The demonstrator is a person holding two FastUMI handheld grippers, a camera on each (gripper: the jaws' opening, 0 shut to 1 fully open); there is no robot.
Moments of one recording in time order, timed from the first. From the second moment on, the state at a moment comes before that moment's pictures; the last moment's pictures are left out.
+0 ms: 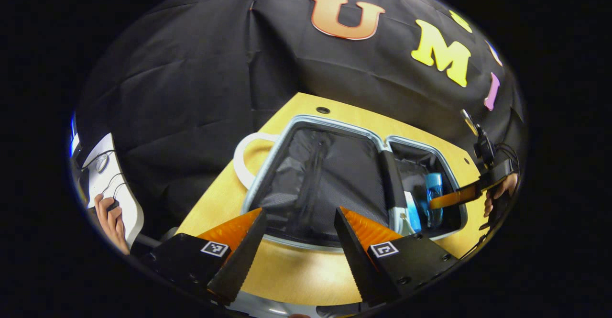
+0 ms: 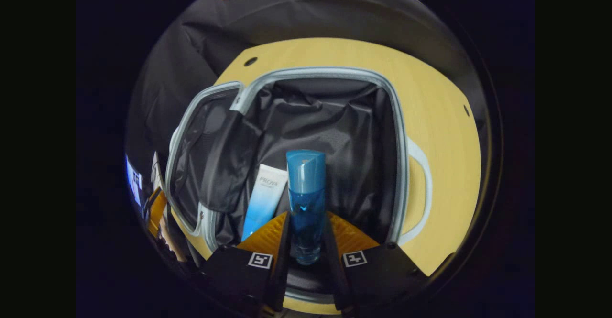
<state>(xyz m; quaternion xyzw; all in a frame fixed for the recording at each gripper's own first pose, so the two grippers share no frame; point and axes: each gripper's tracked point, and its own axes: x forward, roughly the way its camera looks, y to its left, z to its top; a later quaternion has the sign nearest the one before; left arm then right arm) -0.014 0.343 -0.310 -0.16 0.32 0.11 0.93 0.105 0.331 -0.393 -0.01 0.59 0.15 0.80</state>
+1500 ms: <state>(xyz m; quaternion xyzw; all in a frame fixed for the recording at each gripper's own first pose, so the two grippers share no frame) 0.073 0.436 -0.379 -0.63 0.18 0.12 0.74 0.058 0.262 -0.107 -0.04 0.29 0.20 0.94</state>
